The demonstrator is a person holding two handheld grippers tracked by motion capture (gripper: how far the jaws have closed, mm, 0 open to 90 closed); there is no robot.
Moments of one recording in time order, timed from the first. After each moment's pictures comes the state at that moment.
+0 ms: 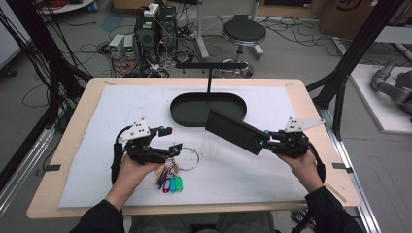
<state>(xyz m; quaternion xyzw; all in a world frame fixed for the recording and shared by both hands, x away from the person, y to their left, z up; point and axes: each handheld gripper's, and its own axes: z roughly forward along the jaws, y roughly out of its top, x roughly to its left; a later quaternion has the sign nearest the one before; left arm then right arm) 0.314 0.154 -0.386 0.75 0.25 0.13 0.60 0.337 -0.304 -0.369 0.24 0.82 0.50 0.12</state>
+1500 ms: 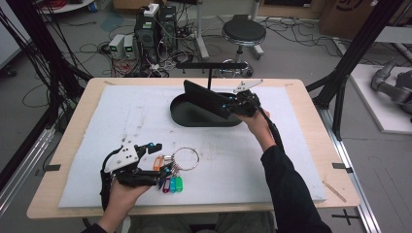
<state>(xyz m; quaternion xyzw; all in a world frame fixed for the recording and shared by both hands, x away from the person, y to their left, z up) 0.260 0.168 -0.403 0.74 0.24 0.18 0.61 0.479 -0.195 -0.374 0.26 0.85 0.42 0.17</state>
